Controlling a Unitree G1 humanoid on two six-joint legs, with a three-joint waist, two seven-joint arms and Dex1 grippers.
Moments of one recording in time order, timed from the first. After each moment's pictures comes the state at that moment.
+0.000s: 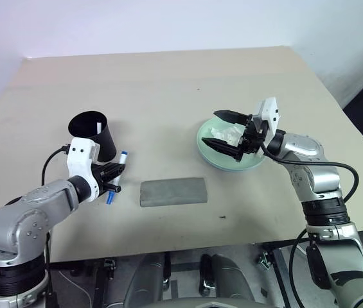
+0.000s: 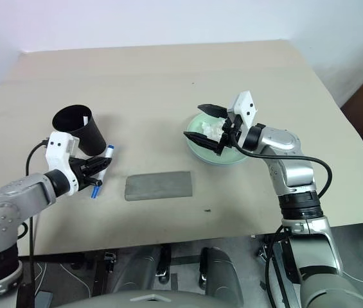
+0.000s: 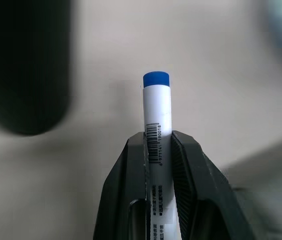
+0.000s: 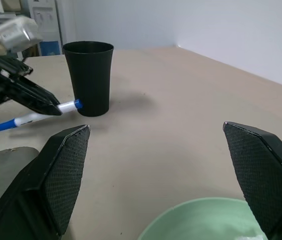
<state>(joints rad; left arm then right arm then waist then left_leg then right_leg) -0.22 0.53 0.39 -0.49 -0.80 1.21 -0.34 -0.61 -0.48 0.00 0.10 0.43 0.25 1.01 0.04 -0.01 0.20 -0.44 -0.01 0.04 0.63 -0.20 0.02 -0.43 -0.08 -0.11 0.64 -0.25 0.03</state>
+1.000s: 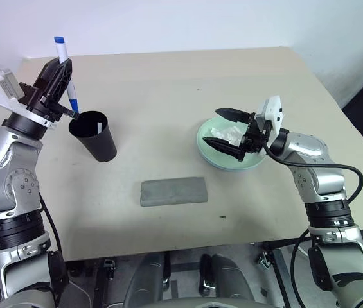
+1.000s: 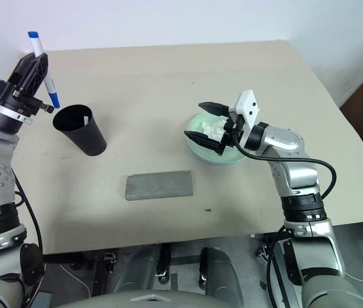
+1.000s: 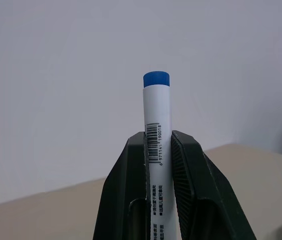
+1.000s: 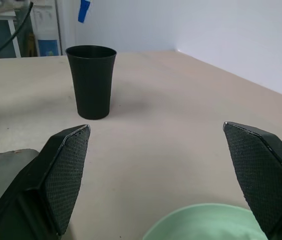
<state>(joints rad) -0.50 0.54 0.45 -0.02 -0.56 0.17 -0.61 -0.59 -0.49 -0.01 0.04 0.43 0.27 1.00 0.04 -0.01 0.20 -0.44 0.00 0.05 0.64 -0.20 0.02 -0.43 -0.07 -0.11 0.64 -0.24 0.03</state>
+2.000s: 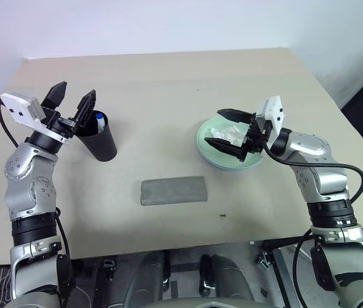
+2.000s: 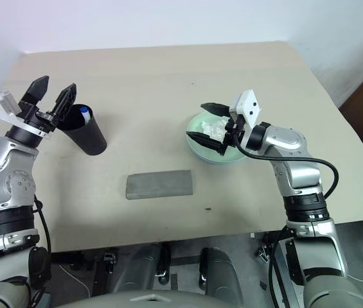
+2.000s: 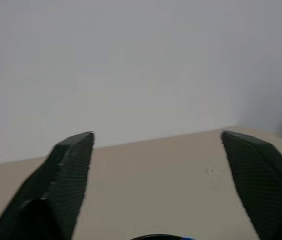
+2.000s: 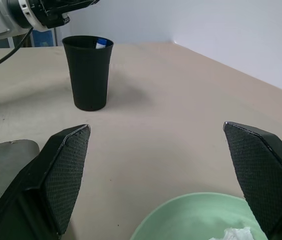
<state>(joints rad) -0.48 0.48 0.41 0.16 -0.54 0.04 -0.67 -0.59 -0.51 -0.01 0.04 0.42 0.28 0.99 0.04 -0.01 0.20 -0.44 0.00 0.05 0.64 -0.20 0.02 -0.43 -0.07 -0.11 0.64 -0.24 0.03</state>
